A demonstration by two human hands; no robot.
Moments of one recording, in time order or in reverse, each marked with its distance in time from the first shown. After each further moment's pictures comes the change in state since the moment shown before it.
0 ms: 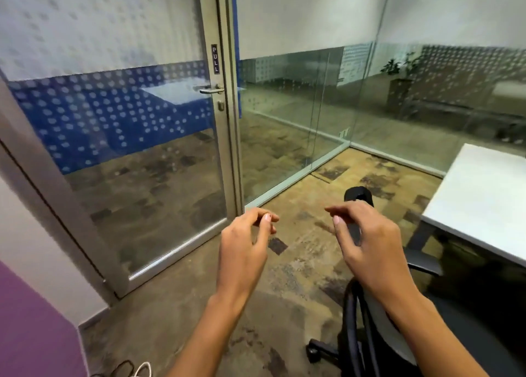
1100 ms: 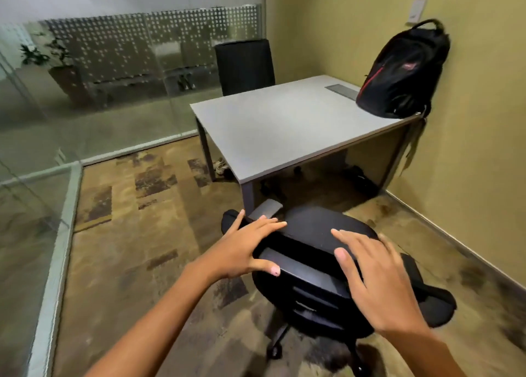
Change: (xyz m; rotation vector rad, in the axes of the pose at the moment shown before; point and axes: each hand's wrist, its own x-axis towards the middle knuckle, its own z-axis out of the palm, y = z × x) left_hand 0.216 -0.059 0.295 -0.062 -1.604 1.237; right_hand -0.007 0.053 0.075 -0.796 0.334 1.149
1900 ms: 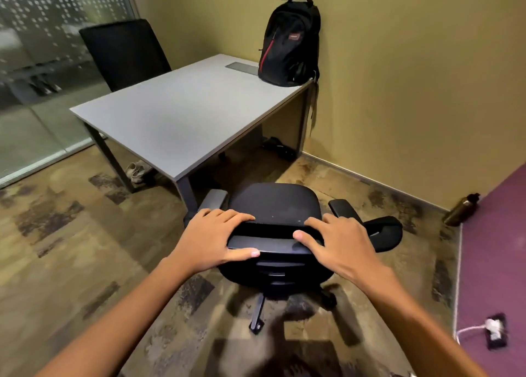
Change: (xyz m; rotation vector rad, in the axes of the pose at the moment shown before) left_hand 0.002 -0.041 0.002 0.265 0.117 0.390; right_hand -0.037 -0.028 0.043 -0.404 0.040 0.260
